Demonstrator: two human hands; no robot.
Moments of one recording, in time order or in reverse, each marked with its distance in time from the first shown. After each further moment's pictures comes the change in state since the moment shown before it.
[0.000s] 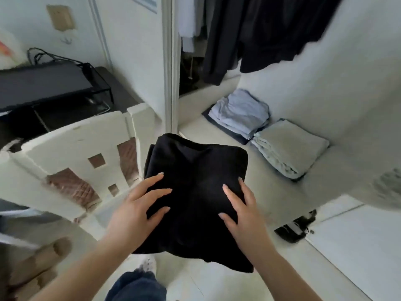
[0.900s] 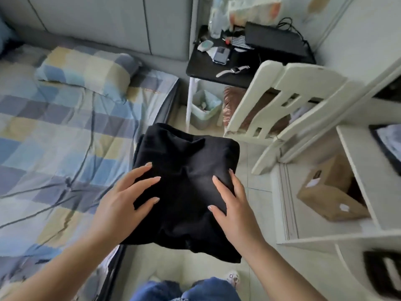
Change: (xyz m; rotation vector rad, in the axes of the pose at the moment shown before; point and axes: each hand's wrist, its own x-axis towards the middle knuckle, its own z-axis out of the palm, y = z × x) left_hand -0.567 0.065 -0.127 0.238 0.510 -0.737; right_hand -0.337 -0.230 0.145 0.118 -0.578 -0.659
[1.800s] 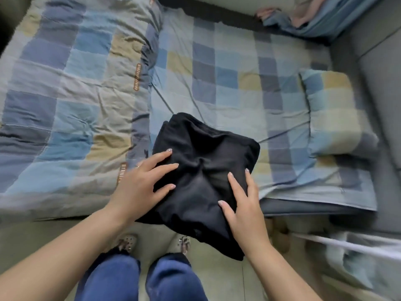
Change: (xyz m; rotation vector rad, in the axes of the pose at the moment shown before) left_hand -0.131 -0.191 -0.008 0.143 0.643 -1.000; right_hand 0.213 -0.177 0.280 -0.264 -0.817 -0.922
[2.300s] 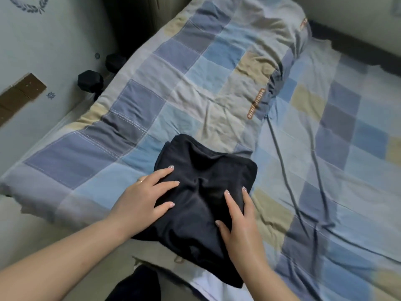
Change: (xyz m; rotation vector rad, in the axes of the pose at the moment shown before) left_hand -0.036 -0.304 -0.001 0.169 0.154 -0.490; right_hand 0.201 -0.098 0.298 -0.013 -0.357 -0.336
